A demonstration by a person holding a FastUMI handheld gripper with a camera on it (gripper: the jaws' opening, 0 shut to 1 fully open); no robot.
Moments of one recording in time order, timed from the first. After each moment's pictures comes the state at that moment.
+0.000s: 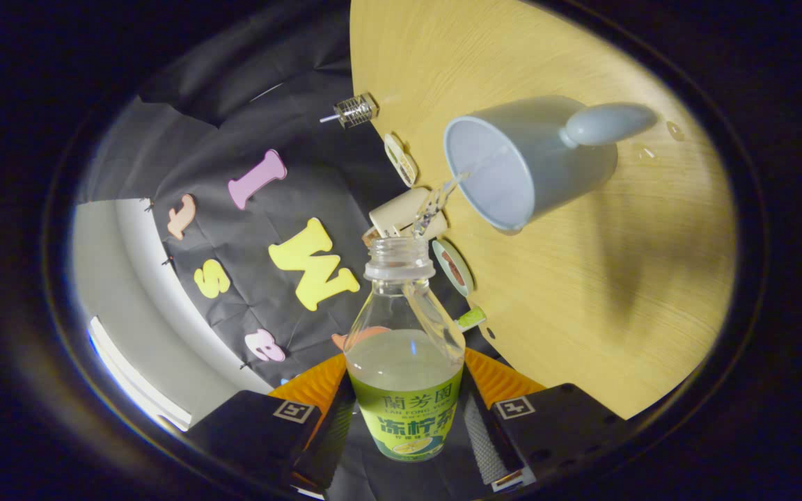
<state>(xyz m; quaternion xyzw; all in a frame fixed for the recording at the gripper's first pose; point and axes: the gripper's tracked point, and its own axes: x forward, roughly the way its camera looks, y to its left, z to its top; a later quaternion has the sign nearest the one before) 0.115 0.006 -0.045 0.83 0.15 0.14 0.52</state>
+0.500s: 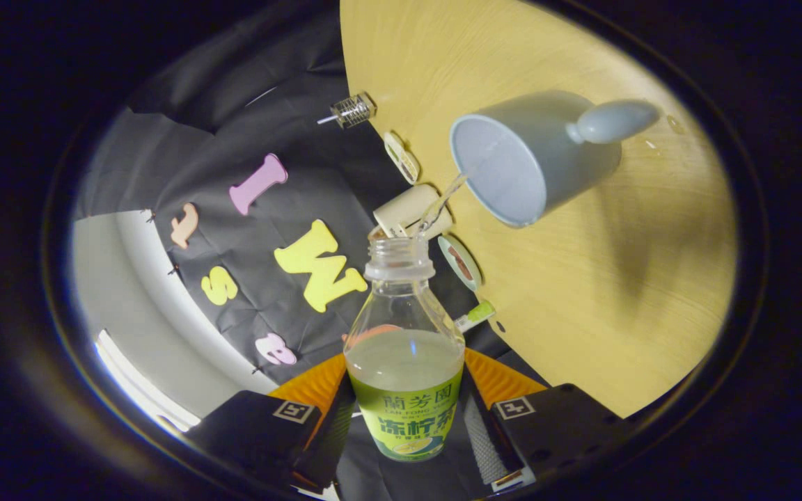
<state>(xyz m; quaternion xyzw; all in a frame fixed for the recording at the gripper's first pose) 0.114 -0.003 -0.036 0.85 0.14 0.15 0.49</state>
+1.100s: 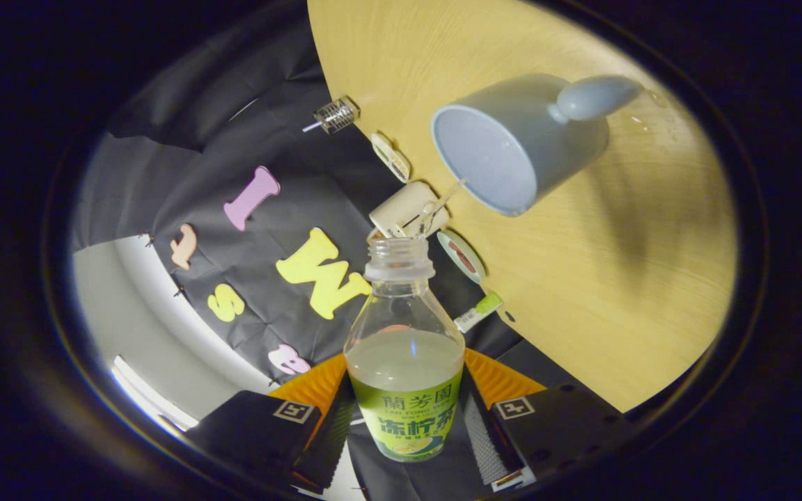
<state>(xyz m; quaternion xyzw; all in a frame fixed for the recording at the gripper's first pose) 0.118 -0.006 -0.031 0.87 0.15 0.15 0.45</state>
